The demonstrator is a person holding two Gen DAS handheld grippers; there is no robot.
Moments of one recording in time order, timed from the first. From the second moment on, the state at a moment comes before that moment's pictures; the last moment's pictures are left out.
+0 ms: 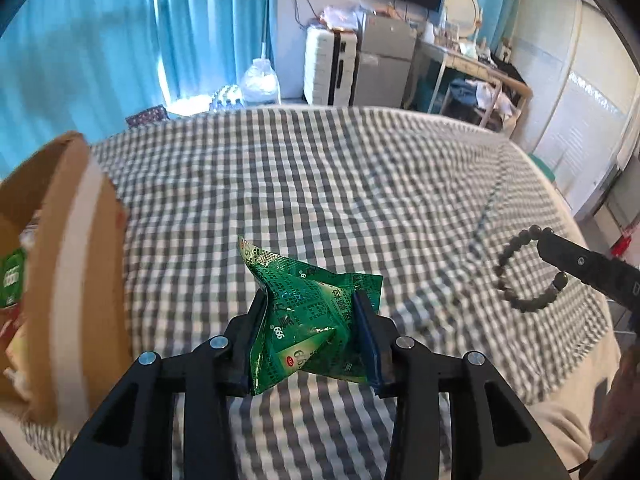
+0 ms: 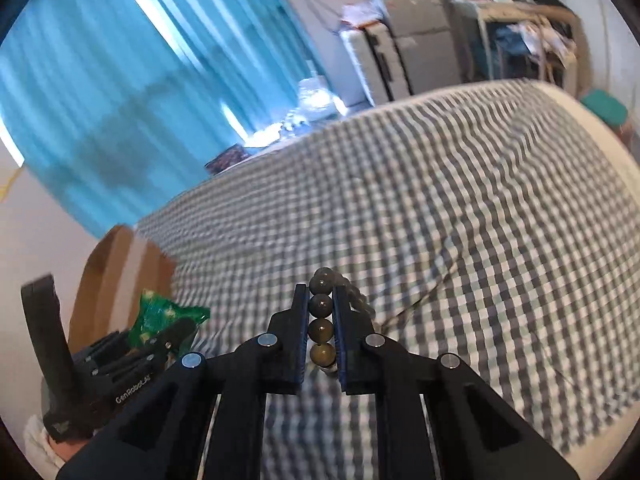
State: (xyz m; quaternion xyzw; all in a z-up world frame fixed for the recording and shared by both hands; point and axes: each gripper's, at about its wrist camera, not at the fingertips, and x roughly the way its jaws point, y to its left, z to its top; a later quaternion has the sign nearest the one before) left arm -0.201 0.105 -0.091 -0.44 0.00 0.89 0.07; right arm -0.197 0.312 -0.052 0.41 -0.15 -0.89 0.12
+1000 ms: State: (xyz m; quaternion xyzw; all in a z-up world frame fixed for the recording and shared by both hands) left arm -0.104 -0.108 0.003 -0.37 -0.09 0.92 -0.06; right arm -0.100 0.085 0.049 0.36 -0.03 -0.87 0.33
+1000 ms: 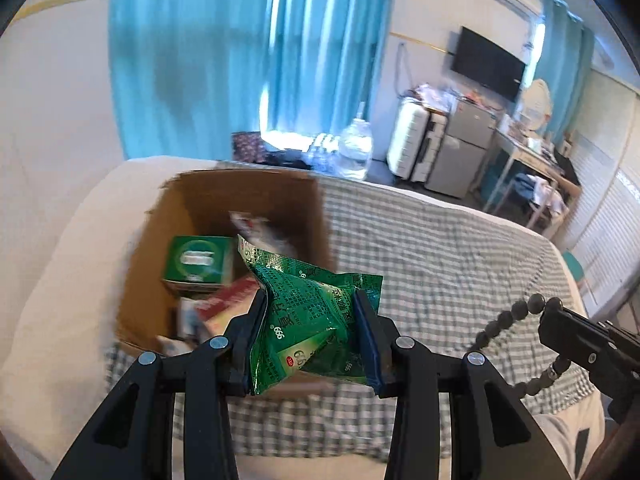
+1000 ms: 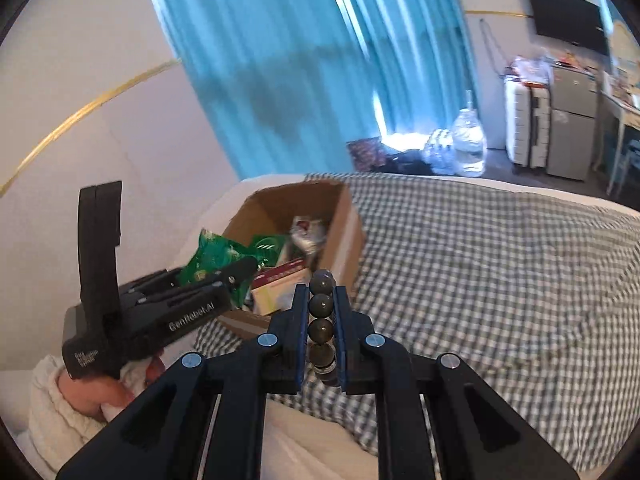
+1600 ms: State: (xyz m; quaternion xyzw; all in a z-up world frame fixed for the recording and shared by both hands) left arm -0.178 -0.208 -0.047 -0.42 -0.11 0.90 -0.09; right arm -0.202 -0.053 -0.006 0.42 0.00 -0.83 0.37
